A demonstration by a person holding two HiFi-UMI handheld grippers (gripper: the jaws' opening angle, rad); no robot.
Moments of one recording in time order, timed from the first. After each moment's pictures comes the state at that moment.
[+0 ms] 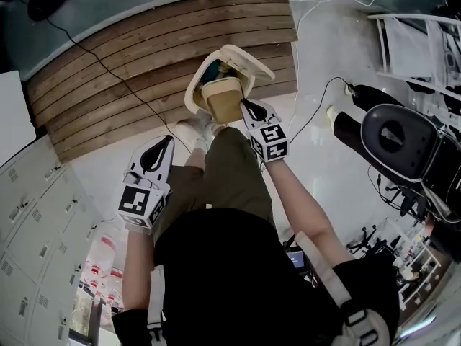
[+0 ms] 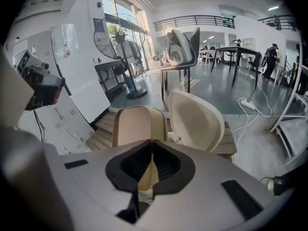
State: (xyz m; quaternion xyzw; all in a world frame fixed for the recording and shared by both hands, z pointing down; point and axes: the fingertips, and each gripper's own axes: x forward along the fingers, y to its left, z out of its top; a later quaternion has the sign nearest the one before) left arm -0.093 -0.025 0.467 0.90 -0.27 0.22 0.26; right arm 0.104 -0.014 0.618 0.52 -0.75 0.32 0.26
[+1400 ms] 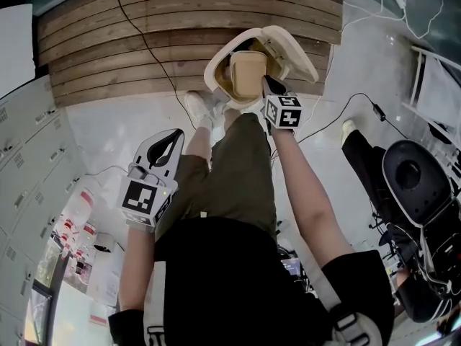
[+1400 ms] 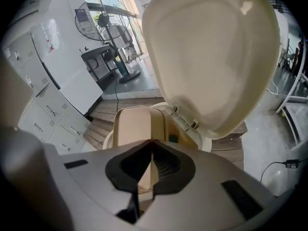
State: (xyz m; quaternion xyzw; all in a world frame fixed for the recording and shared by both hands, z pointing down) left arm -0.115 0.018 0.533 0.85 -0.34 0.26 0.31; right arm 0.118 -0.034 0.773 0.50 -0.71 0.40 0.30
